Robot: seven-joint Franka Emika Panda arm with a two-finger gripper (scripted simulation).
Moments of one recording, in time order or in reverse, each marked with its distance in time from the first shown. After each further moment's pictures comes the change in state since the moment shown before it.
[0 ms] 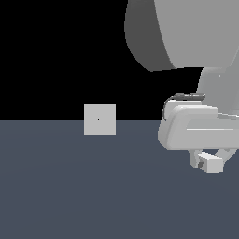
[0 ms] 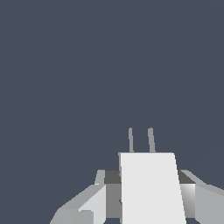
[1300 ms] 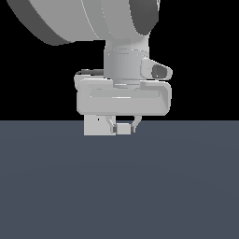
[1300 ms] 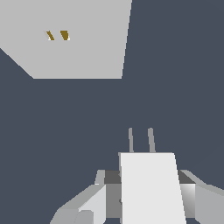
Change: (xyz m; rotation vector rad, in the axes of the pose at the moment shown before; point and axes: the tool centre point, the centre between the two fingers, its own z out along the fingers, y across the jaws) arm 0.086 -0.155 -0.034 0.003 0.004 -0.003
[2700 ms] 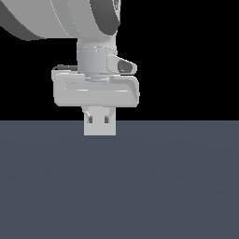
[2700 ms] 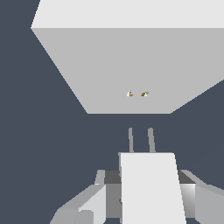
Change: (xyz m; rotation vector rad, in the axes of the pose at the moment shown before) arm 0.040 -0.059 -0.009 -0.001 -0.004 -0.002
